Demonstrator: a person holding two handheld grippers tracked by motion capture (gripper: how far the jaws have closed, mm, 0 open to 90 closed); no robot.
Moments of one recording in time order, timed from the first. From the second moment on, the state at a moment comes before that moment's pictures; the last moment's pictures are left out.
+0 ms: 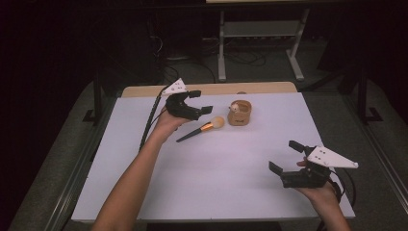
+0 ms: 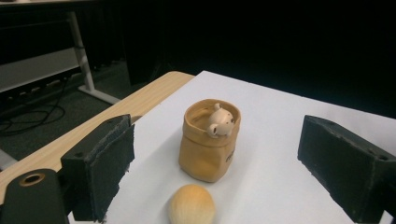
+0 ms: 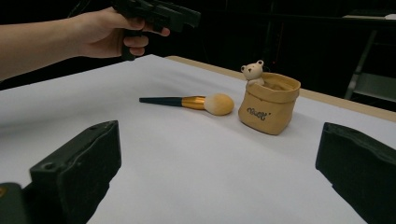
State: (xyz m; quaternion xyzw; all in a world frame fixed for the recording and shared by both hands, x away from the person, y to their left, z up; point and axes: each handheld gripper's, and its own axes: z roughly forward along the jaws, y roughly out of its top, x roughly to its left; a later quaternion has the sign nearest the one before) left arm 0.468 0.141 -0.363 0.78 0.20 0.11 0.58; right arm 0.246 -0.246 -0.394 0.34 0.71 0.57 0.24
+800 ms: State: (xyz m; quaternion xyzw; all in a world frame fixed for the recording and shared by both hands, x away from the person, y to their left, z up) left arm 0.493 0.125 -0.354 0.83 0.21 0.11 0.50; right arm 0.246 -0.248 -0.394 0.34 0.71 0.57 0.23
